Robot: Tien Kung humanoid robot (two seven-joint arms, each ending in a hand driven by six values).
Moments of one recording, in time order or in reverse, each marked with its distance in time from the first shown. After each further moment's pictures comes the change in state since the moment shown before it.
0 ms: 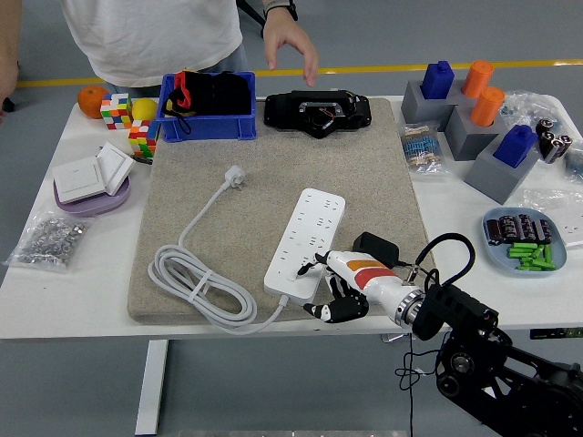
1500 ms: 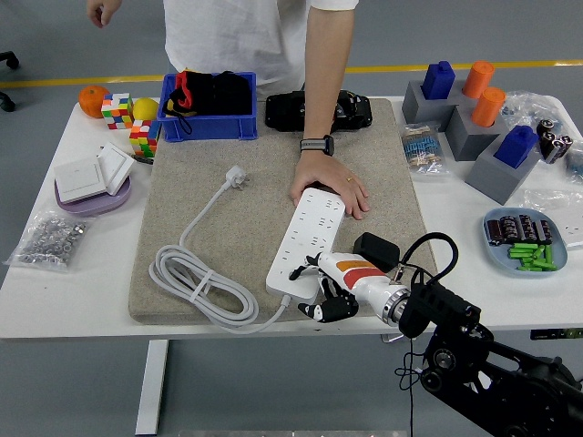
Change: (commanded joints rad) left arm -0.001 0.007 0.007 0.000 0.007 -0.003 0.003; right arm 0.028 0.045 -0.021 -0.070 -0.013 0.003 -0.004
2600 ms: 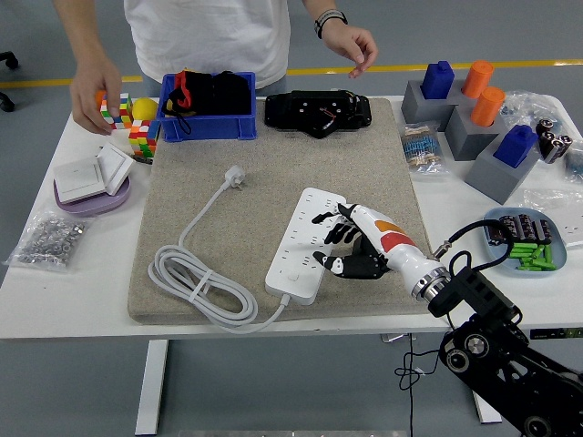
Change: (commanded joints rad) left arm 0.004 -0.006 -0.012 0.000 0.000 0.001 -0.002; right arm -0.107 -0.012 0.215 0.061 0.087 -0.167 0.188
